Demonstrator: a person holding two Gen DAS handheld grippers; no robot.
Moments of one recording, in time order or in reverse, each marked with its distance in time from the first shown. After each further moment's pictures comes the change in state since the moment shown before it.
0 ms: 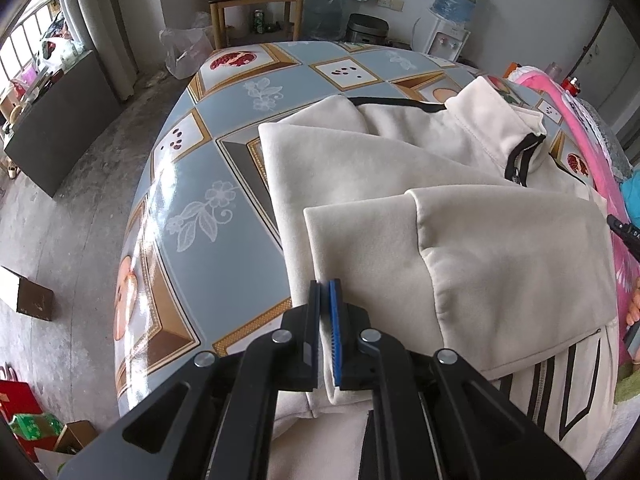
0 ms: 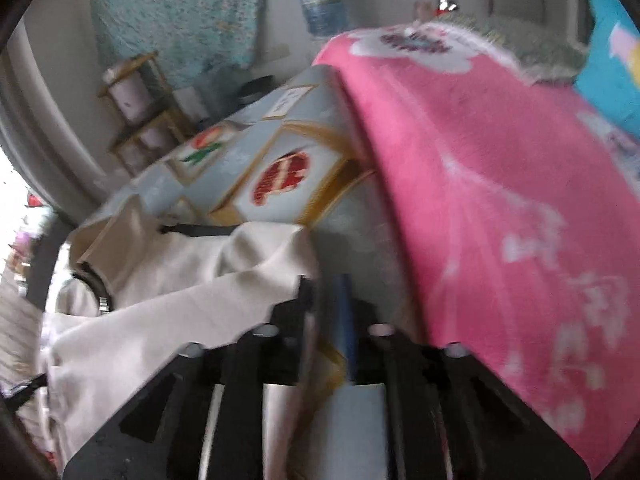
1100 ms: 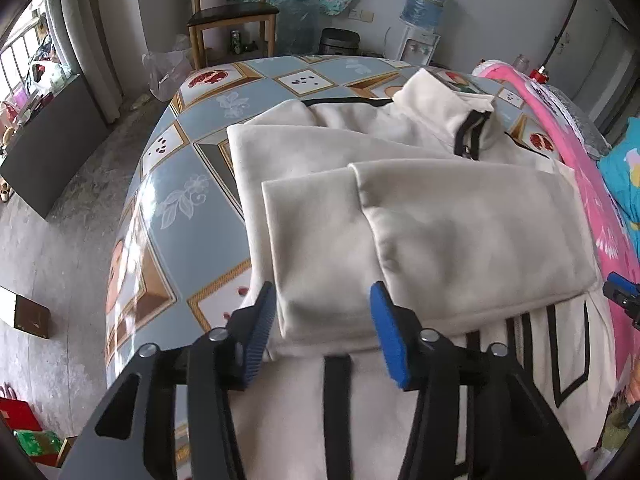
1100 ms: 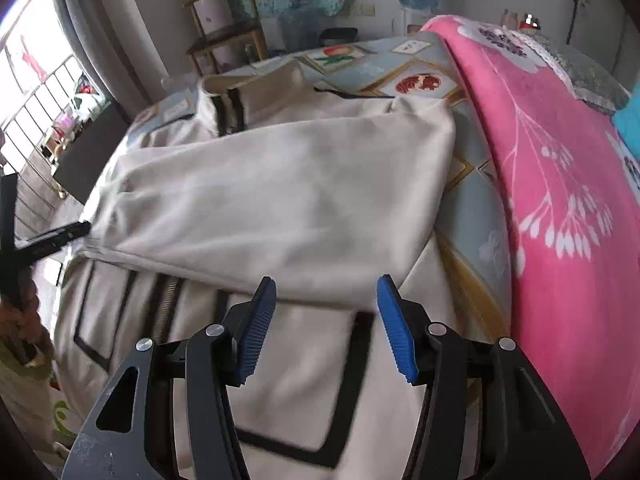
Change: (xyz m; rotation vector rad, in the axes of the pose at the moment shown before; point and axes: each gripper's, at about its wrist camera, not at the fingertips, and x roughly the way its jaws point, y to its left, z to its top) left arm -0.035 -0.028 -0.037 0.067 -0.062 -0.033; right arm -0.098 0.075 -0.116 -0.266 0.163 0.128
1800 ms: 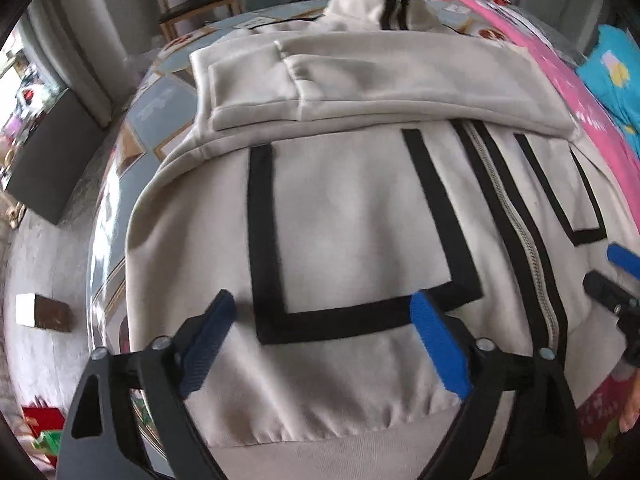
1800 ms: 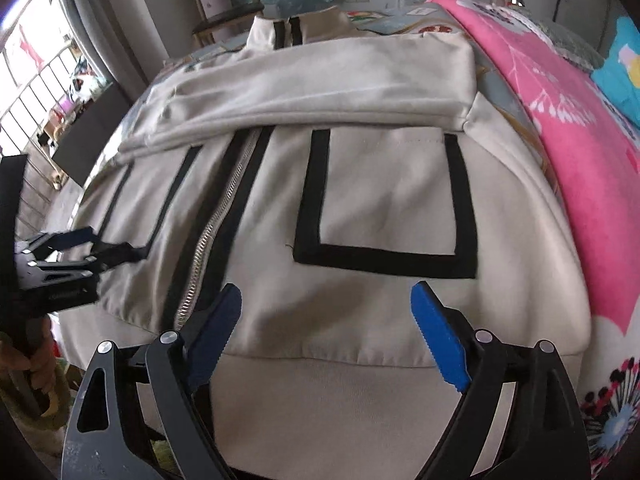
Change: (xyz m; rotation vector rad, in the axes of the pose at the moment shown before) left arm -0.014 -0.051 -0.121 0.142 0.086 0.061; right arm -0.005 0.085 -0.119 0.017 0.034 -0.063
